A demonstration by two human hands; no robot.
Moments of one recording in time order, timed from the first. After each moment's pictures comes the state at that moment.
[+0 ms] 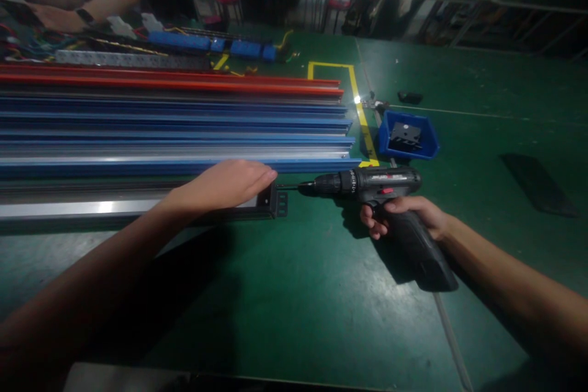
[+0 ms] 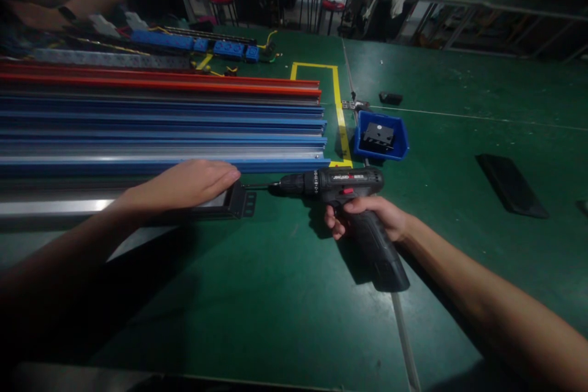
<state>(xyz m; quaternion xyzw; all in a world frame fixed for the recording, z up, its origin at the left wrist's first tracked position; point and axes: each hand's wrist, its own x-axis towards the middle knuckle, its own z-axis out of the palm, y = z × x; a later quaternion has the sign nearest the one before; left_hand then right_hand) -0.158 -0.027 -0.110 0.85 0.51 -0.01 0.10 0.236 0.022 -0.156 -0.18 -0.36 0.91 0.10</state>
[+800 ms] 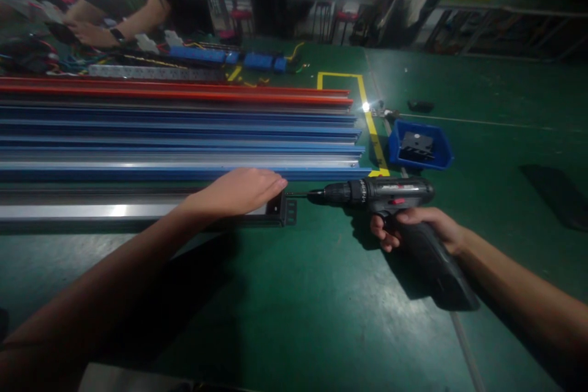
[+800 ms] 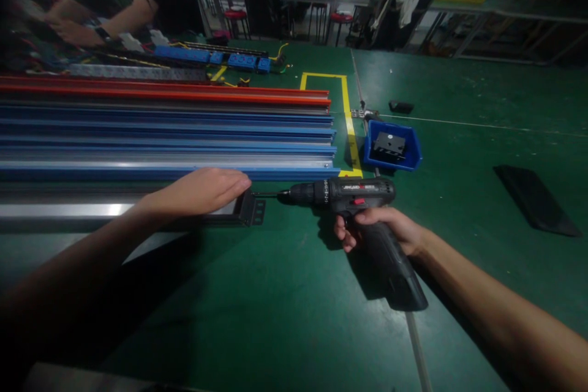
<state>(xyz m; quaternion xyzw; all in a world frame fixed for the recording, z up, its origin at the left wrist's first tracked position) -0.157 -0.027 -0.109 0.84 0.52 0.00 0.12 0.238 0.024 -0.158 -0.18 -0.35 0.91 0.10</state>
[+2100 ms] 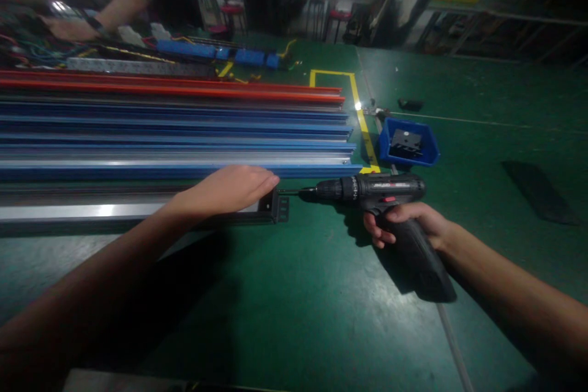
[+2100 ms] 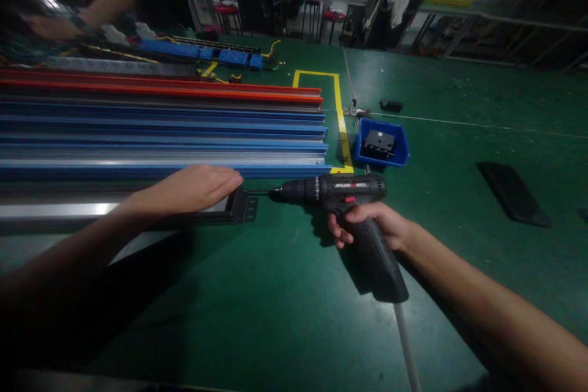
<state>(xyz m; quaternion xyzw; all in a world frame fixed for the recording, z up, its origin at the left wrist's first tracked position) -0.159 -0.026 -0.113 0.86 0.51 -0.01 0.10 0.236 0.022 -0.157 -0.19 -0.33 0.92 0.10</state>
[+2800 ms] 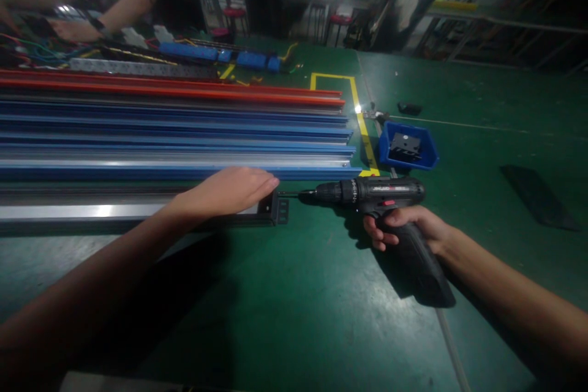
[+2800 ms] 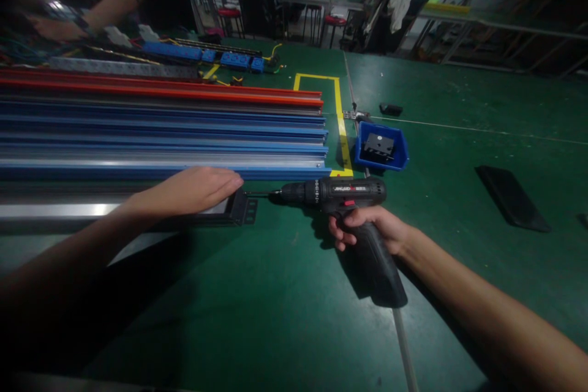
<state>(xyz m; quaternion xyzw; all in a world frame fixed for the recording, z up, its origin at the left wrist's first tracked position) -0.157 -0.026 -0.111 0.85 0.52 0.00 0.12 0.235 0.020 -0.155 -0.22 -0.34 0.91 0.10</state>
